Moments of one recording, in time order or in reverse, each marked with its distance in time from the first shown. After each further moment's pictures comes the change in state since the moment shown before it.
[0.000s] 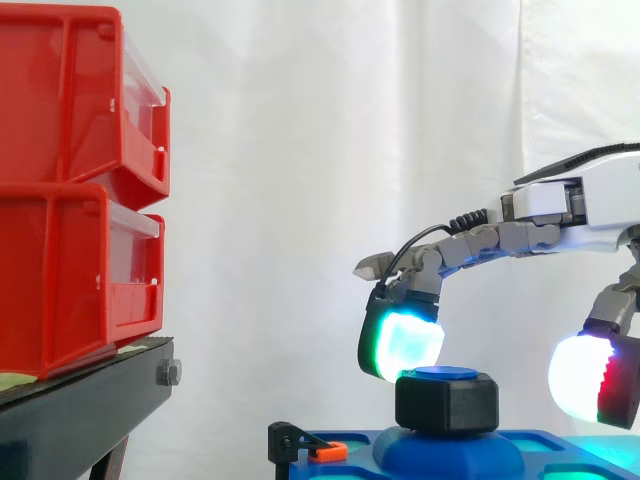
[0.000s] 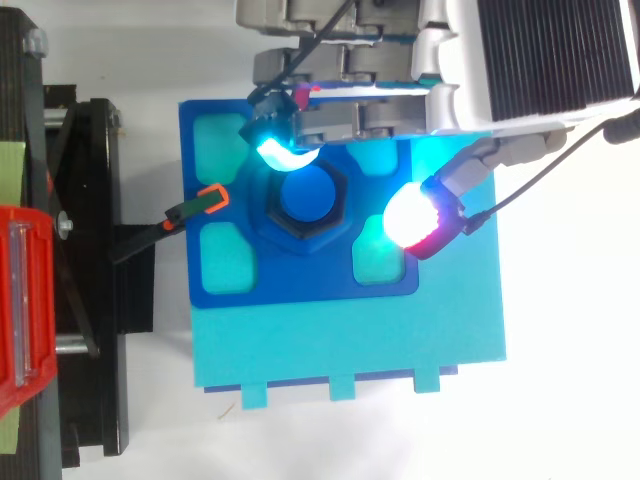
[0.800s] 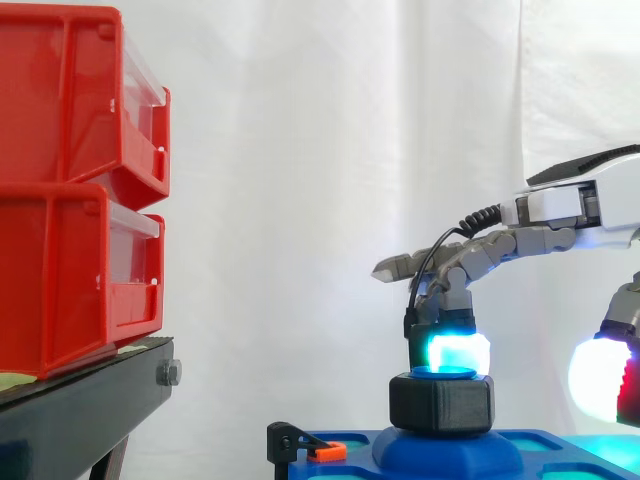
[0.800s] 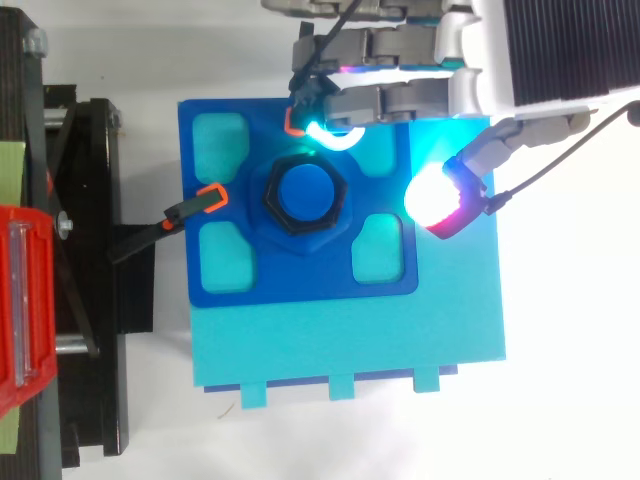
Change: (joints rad) arm -0.013 0.020 0.000 -0.064 0.001 -0.063
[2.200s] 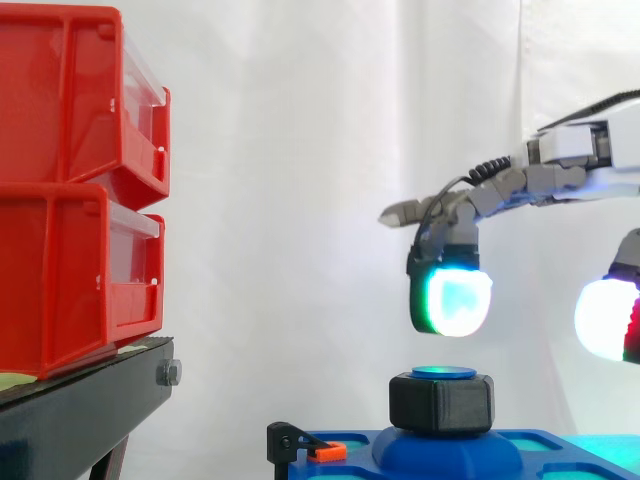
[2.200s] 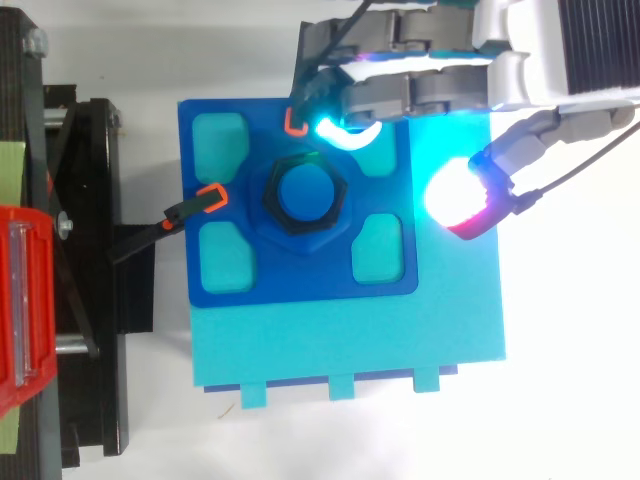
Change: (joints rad) arm 0.007 0.047 0.000 0.009 0.001 0.045
